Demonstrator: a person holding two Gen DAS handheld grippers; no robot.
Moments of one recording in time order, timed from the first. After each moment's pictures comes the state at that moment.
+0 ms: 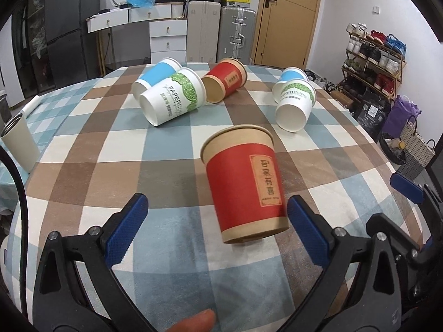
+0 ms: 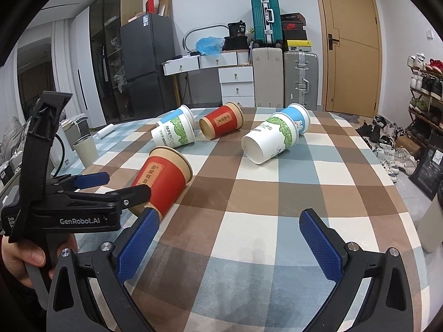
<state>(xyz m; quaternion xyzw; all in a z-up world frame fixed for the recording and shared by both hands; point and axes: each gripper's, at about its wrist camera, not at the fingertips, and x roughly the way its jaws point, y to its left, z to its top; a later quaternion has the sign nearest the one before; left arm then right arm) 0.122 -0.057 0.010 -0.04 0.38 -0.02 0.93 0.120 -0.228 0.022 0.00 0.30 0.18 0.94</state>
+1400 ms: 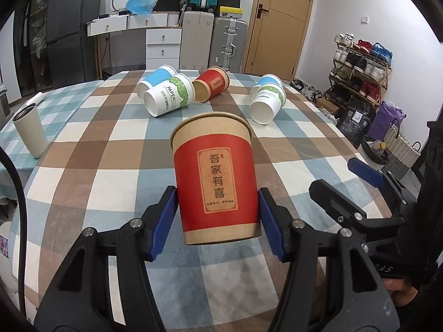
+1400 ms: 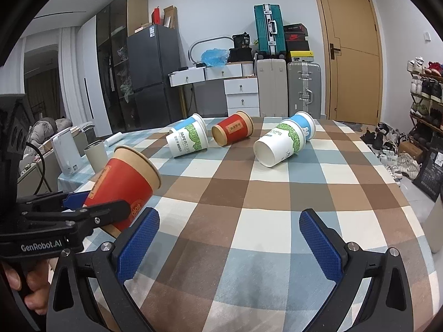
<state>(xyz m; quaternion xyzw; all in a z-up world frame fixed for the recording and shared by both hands) 0.025 -0.059 0.034 -0.06 0.35 -0.05 0.93 0.086 -0.218 0.023 0.00 0.26 0.20 0.94</state>
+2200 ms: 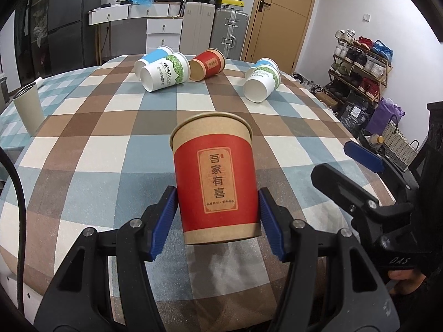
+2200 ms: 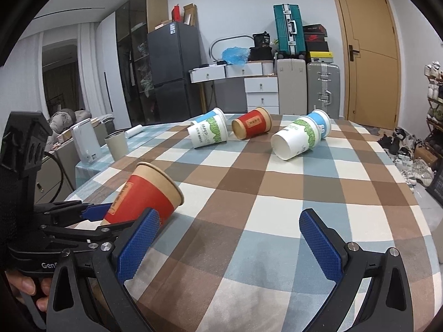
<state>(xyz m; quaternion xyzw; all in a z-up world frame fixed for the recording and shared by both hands) 0.004 -0.072 0.010 -0.07 0.37 -0.05 0.93 0.068 -0.227 0.018 0.00 0.26 0.25 0.93</state>
